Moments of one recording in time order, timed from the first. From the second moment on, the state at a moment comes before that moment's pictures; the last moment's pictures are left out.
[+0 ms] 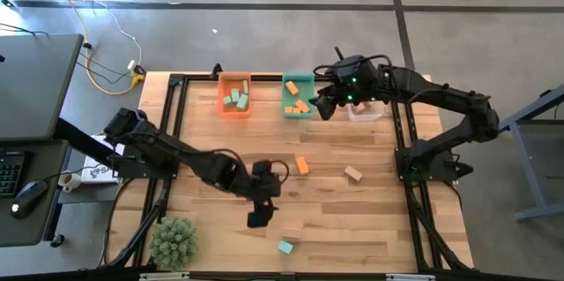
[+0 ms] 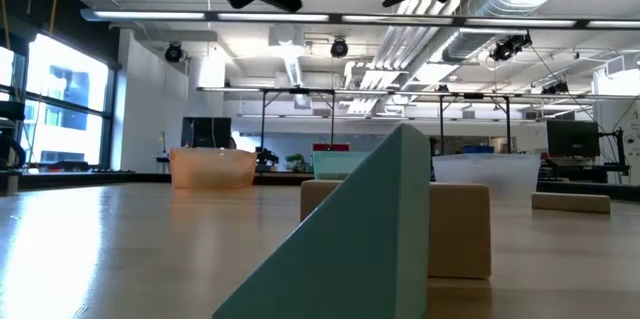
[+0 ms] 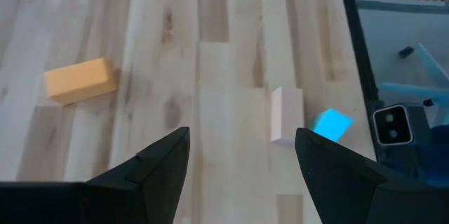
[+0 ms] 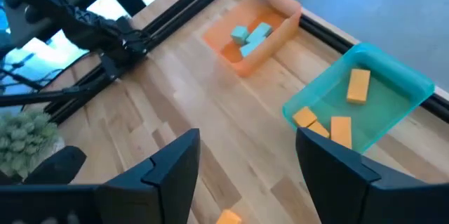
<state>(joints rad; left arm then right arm) -0.28 1.68 1.32 -0.53 -0.14 -0.36 -0.25 1.37 1.49 -0.78 0.06 0.47</state>
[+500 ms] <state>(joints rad) -0.36 1.86 1.32 -0.32 -0.16 -0.38 -0.13 1.37 1.49 -0.84 0.16 0.52</state>
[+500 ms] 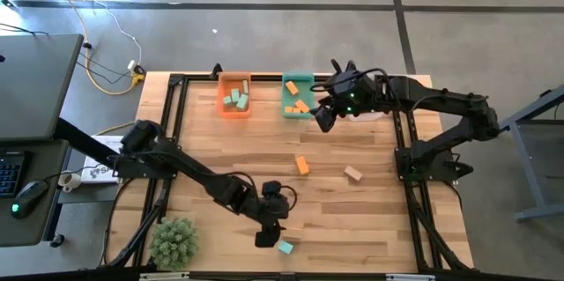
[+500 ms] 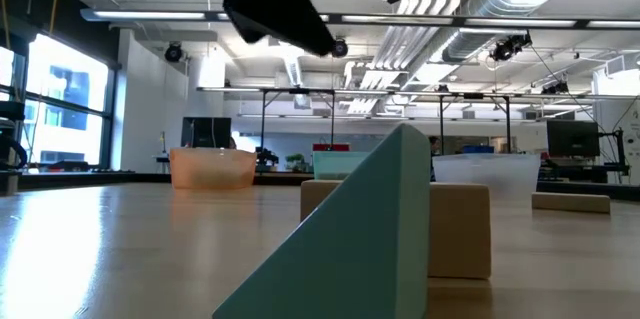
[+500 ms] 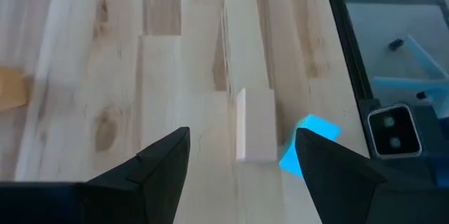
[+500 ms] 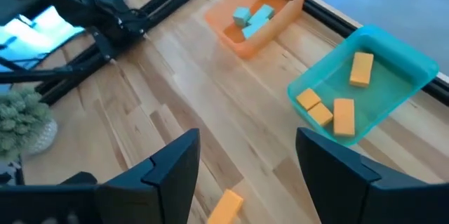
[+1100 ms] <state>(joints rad) -0.39 1.99 1.32 -0.16 -0.14 -0.39 -0.11 1.37 1.49 -0.89 0.23 0.52</state>
